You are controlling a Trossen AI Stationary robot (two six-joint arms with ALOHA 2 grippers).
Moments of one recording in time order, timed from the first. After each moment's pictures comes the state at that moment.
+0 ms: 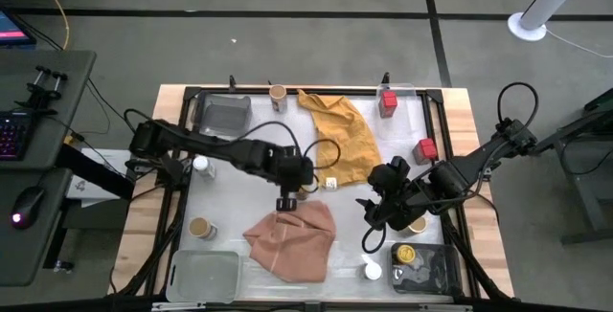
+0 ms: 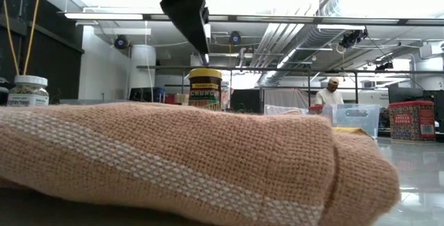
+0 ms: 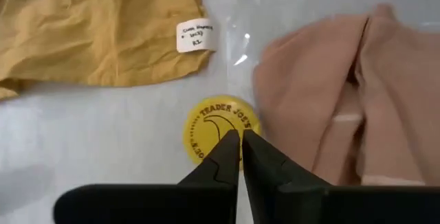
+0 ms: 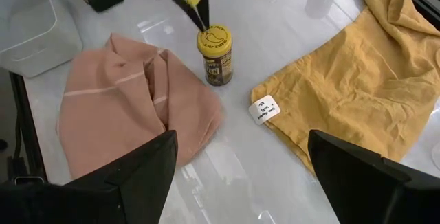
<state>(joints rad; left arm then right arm) -0.14 1.77 1.47 -0.84 -0.14 -0.04 0.55 1.44 1.49 -1.14 0.57 0.94</state>
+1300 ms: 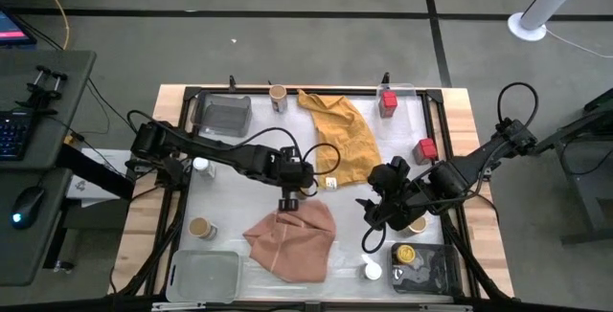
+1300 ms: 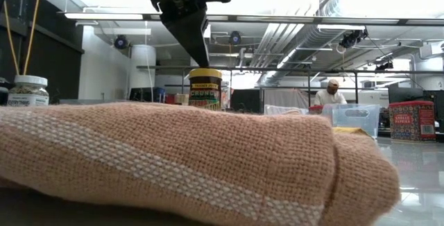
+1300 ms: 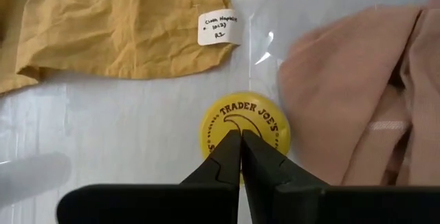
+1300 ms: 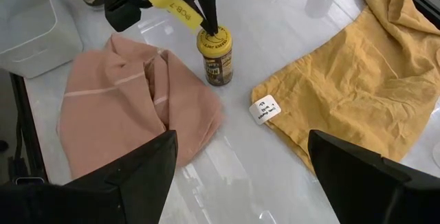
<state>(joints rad) -0.15 1.80 1.43 -0.80 -0.23 -0.08 0.55 1.44 1.49 -1.14 0.57 0.94</state>
